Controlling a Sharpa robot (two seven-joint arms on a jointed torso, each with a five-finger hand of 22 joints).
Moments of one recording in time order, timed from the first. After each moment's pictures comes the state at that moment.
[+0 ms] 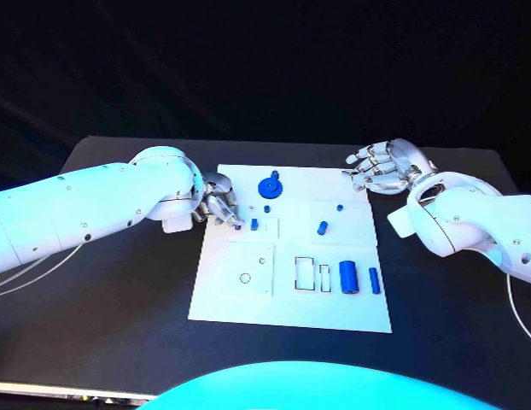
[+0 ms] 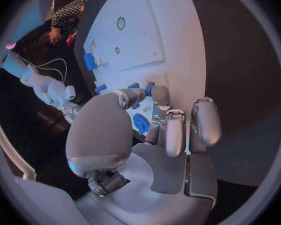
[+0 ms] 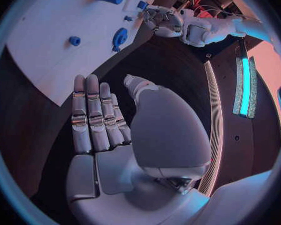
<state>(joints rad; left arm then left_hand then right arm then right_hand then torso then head) 1.26 -0.73 -0.05 1.40 -1.07 0.24 -0.49 1.18 -0.25 0.73 0.25 0.30 0.94 0.05 0.65 0.80 1.24 -0.02 0.97 0.59 1.47 -0.07 1.53 1.31 0.08 1.36 0.04 1.39 1.23 1.24 -0.87 -0.11 1.56 -0.76 -0.60 -0.06 1.40 -0.23 0.40 0.27 0.21 0.77 0.20 0.27 0.45 0.97 0.15 0.44 0.23 1.17 0.09 0.16 0.54 0.18 1.10 0.20 0.07 0.35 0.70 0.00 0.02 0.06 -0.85</state>
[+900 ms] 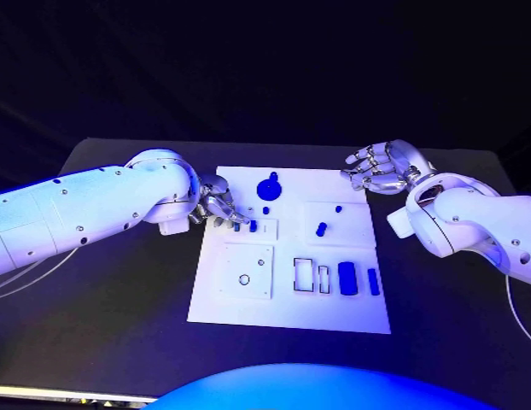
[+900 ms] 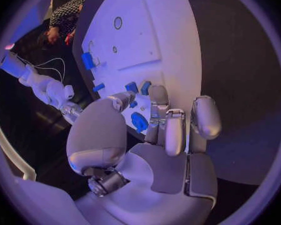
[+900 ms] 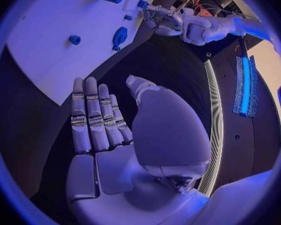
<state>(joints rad) 1.26 -0.74 -0.05 1.40 -1.08 0.22 -0.49 0.97 -0.24 0.50 0.29 0.23 0.94 0.05 0.60 0.77 1.21 -0.01 0.96 0.58 1.47 -0.07 1.51 1.31 0.08 1.34 0.04 1.35 1.17 1.24 -0.87 -0.11 1.56 -0.75 -0.61 -0.05 1.37 -0.22 0.36 0.28 0.20 0.74 0.19 0.29 0.44 0.93 0.17 0.44 0.17 1.13 0.12 0.11 0.50 0.18 1.05 0.22 0.07 0.28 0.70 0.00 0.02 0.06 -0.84</state>
